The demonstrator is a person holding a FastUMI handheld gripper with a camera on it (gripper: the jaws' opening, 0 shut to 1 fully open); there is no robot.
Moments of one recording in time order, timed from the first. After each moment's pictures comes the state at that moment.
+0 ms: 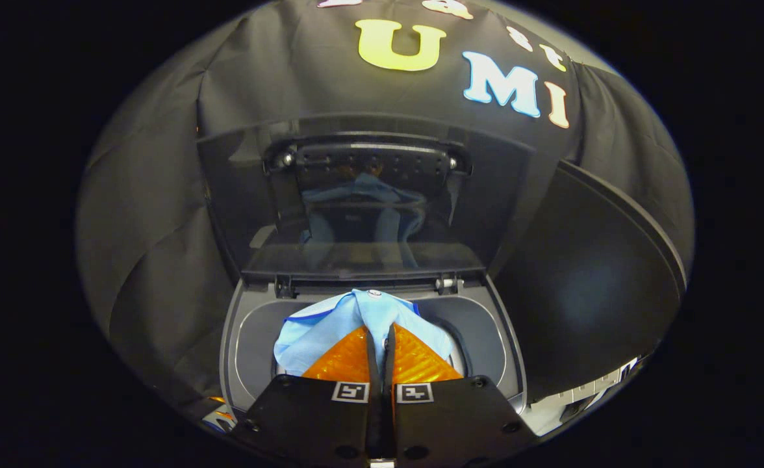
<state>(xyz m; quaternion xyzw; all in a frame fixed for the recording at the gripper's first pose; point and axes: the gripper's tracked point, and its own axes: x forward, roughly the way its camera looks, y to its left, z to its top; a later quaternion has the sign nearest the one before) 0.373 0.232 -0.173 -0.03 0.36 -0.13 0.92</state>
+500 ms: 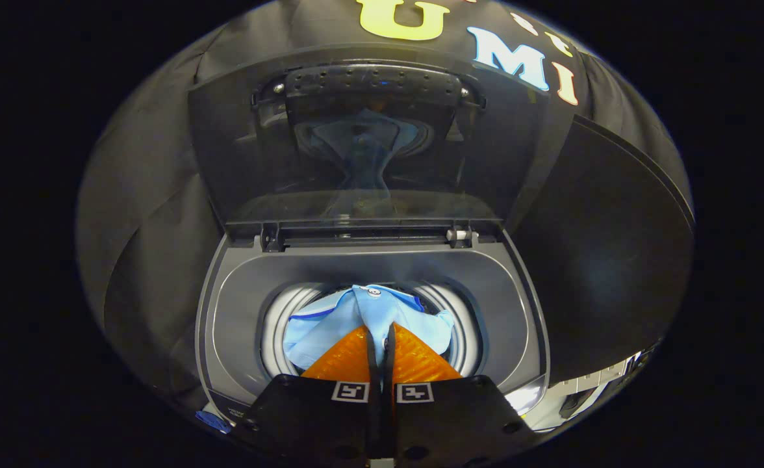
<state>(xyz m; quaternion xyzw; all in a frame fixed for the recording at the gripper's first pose) 0.365 0.225 -0.218 -0.02 0.42 -0.12 0.90</state>
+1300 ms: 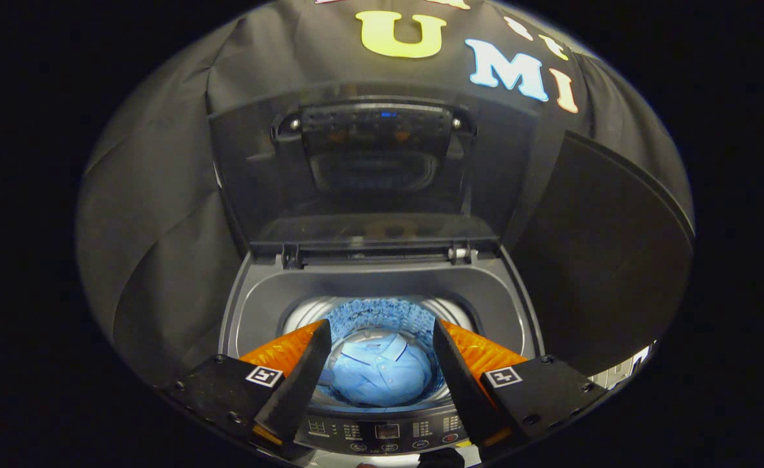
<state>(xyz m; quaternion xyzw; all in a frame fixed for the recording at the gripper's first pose) 0.362 0.231 -0.157 -0.01 0.34 -0.10 0.93</state>
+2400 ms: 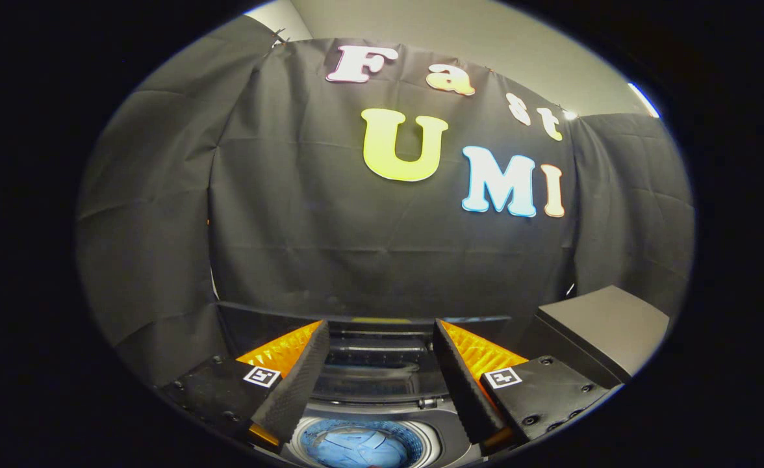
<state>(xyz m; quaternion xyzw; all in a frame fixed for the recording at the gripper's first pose) 0.470 0.233 0.020 -0.07 0.11 -0.11 0.98</state>
